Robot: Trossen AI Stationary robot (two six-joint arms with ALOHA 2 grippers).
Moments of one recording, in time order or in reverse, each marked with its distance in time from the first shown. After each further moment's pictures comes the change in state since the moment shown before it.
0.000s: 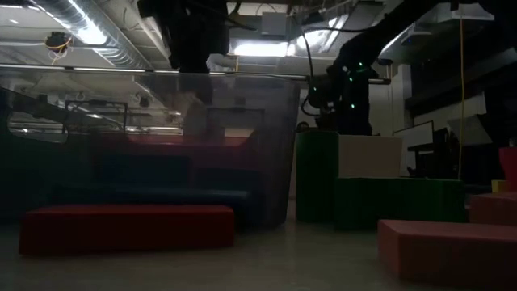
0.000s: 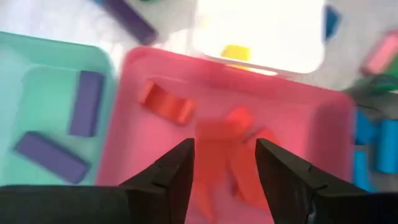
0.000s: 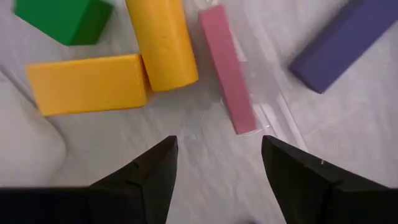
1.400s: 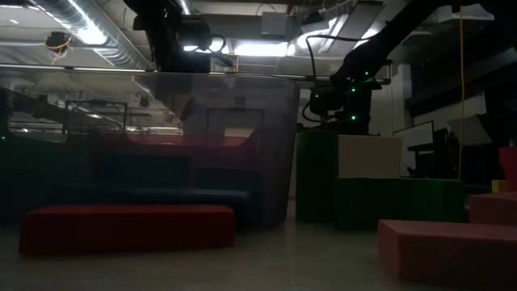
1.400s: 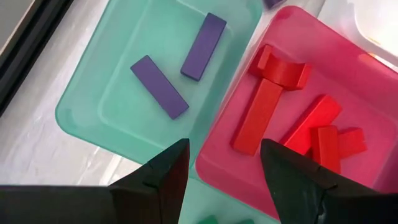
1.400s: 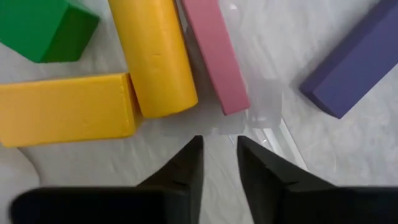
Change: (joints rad) left arm 0.270 -0.002 0.000 -0.128 -0.068 -0.022; right arm 0.000 0.000 -0.104 0.173 0.016 -0.001
